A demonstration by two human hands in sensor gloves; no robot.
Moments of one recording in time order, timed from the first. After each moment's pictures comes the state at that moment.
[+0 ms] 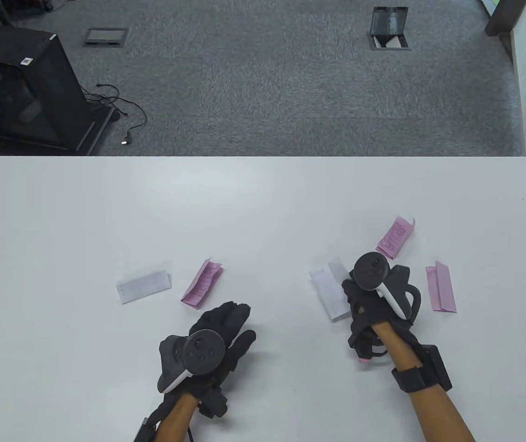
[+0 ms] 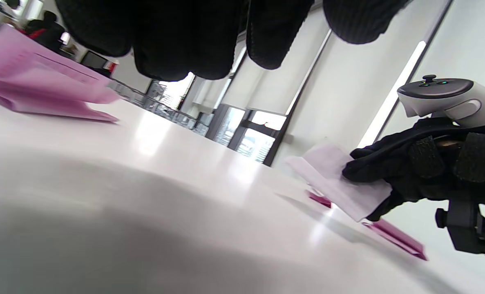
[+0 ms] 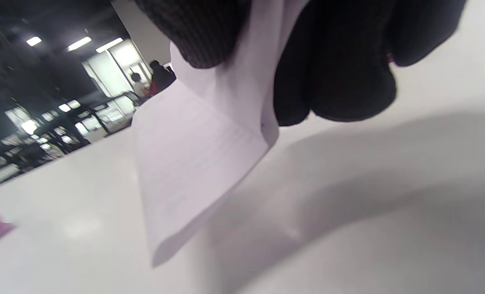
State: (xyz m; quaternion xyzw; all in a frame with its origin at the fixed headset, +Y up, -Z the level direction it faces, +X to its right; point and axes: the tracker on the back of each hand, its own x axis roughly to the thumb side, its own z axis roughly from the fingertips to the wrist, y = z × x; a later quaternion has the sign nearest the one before) left_hand -0.125 -0.735 -0.203 0.02 -0.18 0.25 0.95; right_hand 0.202 -0.733 -0.297 -0.07 0.05 0.98 0.20
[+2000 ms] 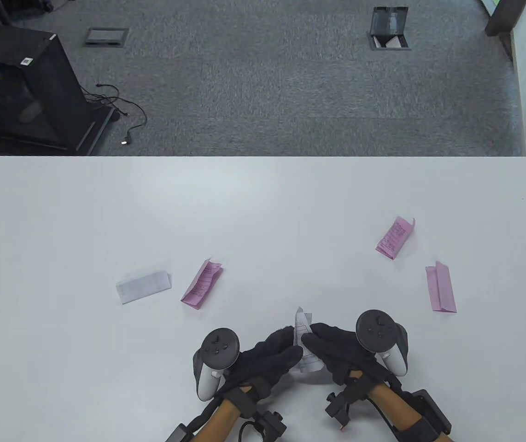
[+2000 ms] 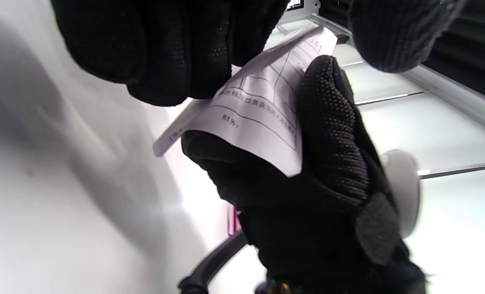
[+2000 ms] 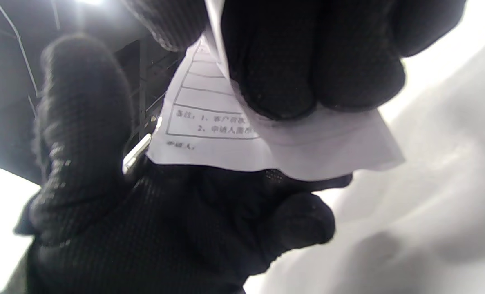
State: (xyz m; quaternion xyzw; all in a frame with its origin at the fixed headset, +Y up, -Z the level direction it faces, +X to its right) left_hand -0.069 -0.783 -0.193 -0.17 -0.10 0.60 0.78; right_hand 0.151 -0.761 -0.222 0.15 0.13 0.84 0.50
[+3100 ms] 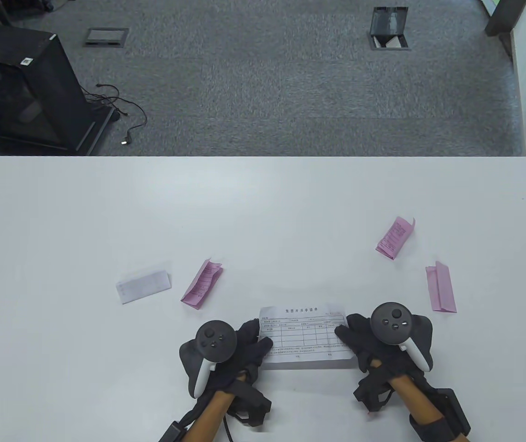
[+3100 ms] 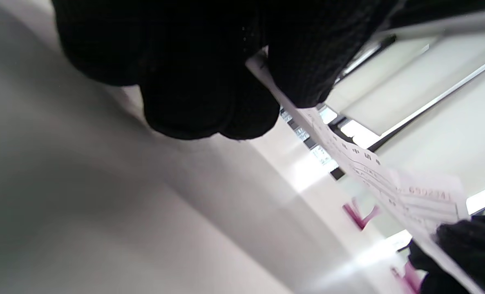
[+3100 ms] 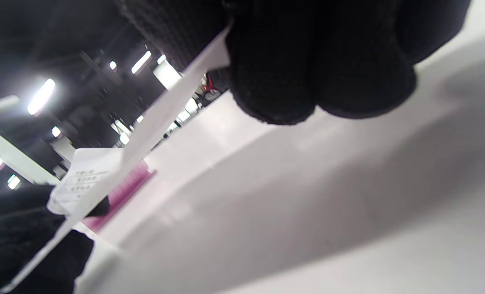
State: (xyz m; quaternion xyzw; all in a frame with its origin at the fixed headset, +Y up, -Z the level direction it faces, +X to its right) left_hand -0.097 -0.773 -0.206 -0.11 0.03 0.36 0.93; right_hand 0.203 -0.758 -0.237 0.02 0.10 0.96 0.28
